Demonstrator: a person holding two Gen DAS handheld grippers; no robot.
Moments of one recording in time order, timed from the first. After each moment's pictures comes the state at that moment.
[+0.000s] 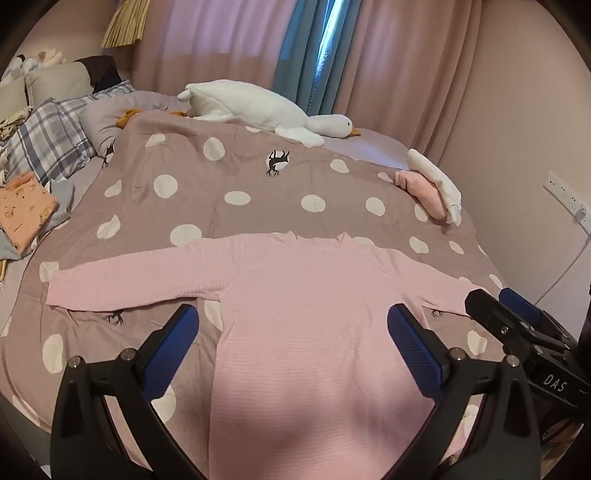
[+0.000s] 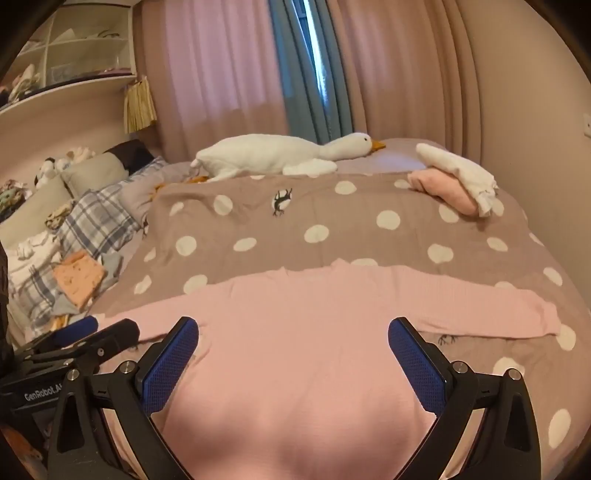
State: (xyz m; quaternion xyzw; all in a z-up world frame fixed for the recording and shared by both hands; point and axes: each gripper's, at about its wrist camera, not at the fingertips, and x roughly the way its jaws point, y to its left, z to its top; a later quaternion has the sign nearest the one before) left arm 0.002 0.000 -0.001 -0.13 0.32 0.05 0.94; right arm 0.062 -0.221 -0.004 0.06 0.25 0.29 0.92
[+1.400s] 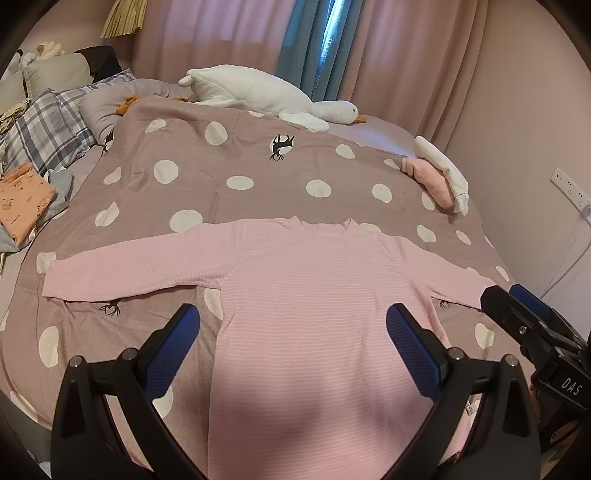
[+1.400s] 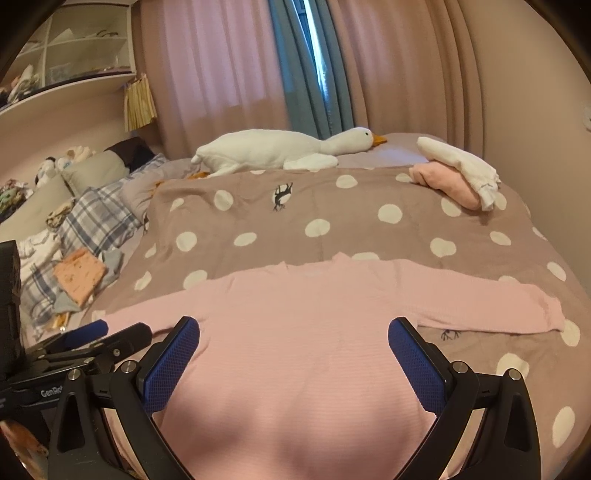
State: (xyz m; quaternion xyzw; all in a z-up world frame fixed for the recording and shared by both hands) left arm 0.005 -0.001 -0.022 -0.11 0.32 0.06 0.94; right arm 0.063 -0.219 -0.009 0.06 0.26 0.30 0.92
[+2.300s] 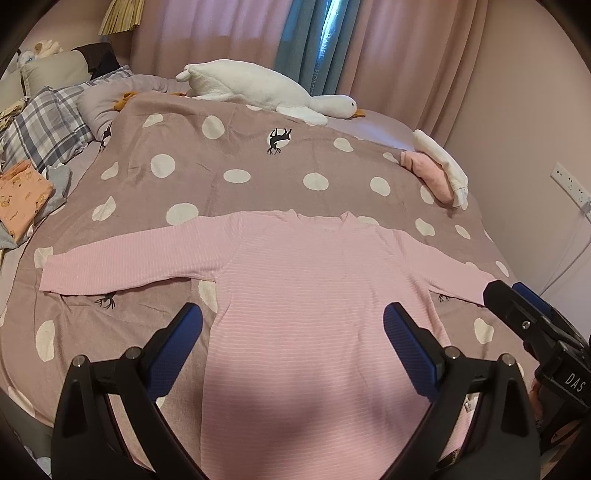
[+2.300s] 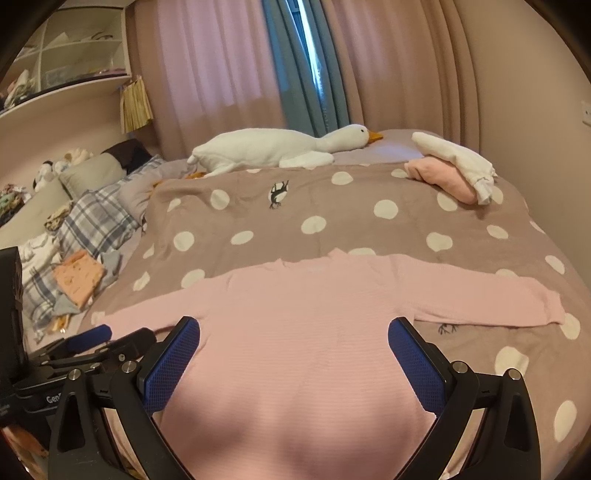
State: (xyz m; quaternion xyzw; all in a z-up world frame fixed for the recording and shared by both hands) left arm 0.009 -0.007 -0.022 -0.13 0.33 0.05 0.93; right arm 0.061 -0.226 -0.014 0.07 0.26 0.29 0.92
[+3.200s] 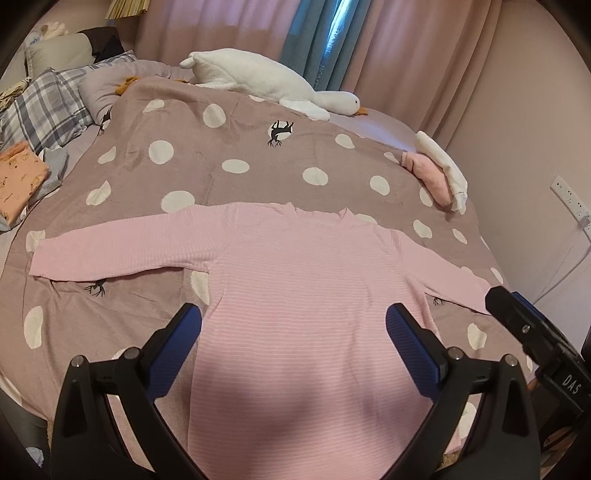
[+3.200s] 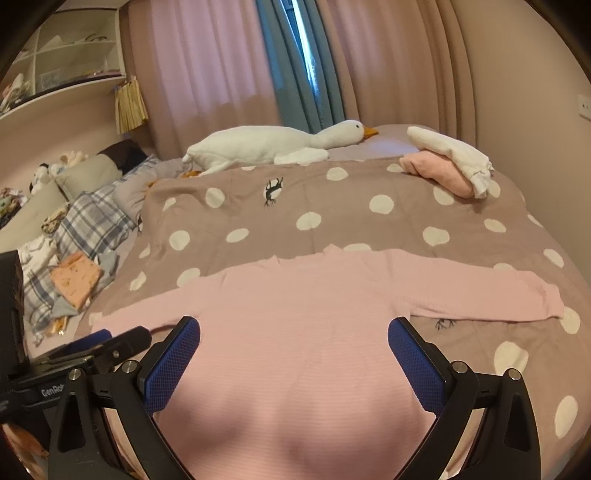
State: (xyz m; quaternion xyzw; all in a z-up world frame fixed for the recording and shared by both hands) left arm 0.016 -0.007 -0.029 -0.16 0.35 0.04 0.92; right arm 0.065 -0.231 -0.019 0.08 0.27 0.29 0.92
